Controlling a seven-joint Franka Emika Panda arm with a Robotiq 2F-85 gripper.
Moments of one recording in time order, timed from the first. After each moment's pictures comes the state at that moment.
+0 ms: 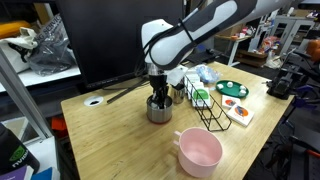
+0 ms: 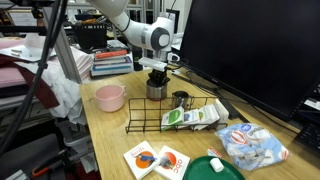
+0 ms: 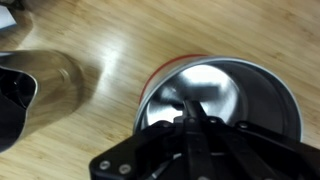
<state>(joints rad) 0.17 0.80 0.10 -1.43 -0.07 2.11 -0.03</state>
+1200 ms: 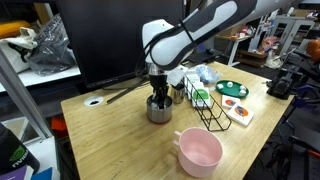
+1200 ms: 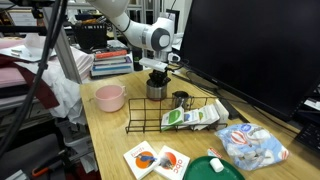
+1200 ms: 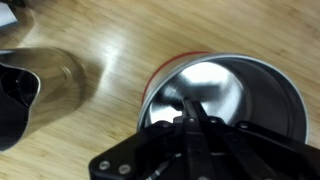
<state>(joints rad) 0.17 0.79 0.10 -1.44 -0.07 2.13 -0.03</state>
